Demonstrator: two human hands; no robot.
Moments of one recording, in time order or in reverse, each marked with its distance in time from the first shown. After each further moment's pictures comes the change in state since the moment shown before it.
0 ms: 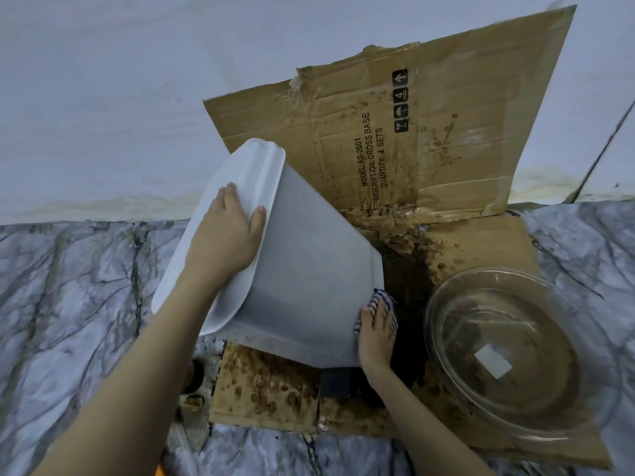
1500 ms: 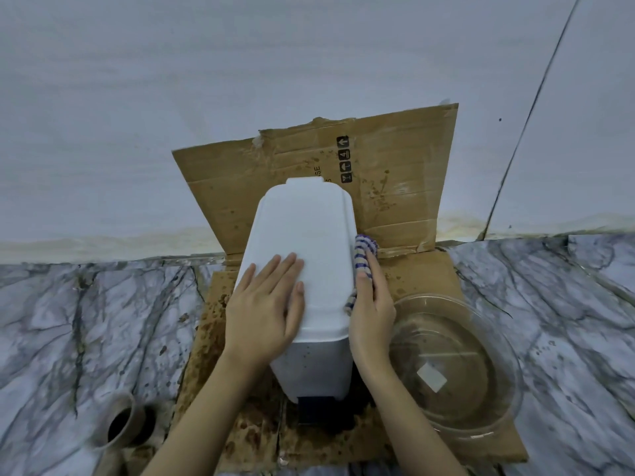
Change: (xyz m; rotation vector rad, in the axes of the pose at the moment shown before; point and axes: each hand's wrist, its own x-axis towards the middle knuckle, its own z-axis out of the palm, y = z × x) left_hand -0.077 0.038 0.048 -0.090 0.363 0.602; right_hand -0.111 -0.114 -0.112 0.587 0.288 -0.603
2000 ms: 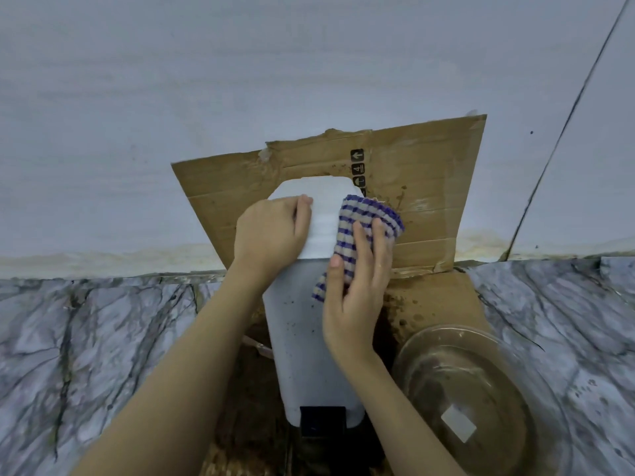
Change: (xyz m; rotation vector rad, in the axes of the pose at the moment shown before) left_hand 0.146 -0.035 0.006 -0.068 0.057 -0.116; right_hand 0.059 0.011 0.068 -0.353 0.086 -0.589
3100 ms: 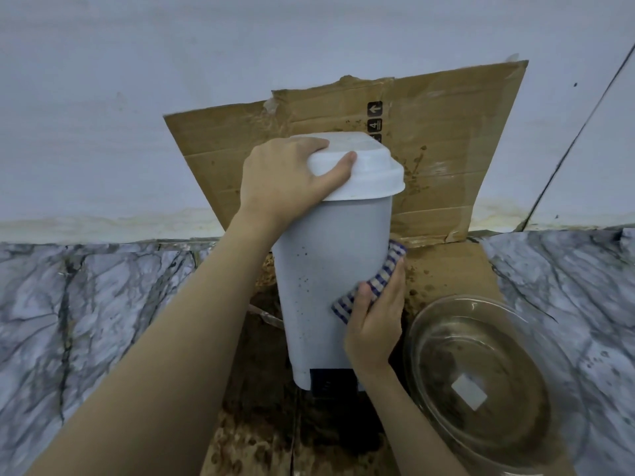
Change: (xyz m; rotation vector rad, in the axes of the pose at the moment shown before) left_hand 0.017 -0.016 0.008 -0.004 -0.029 0.039; right_hand -0.074 0.076 0.013 -0.204 0.002 0.219
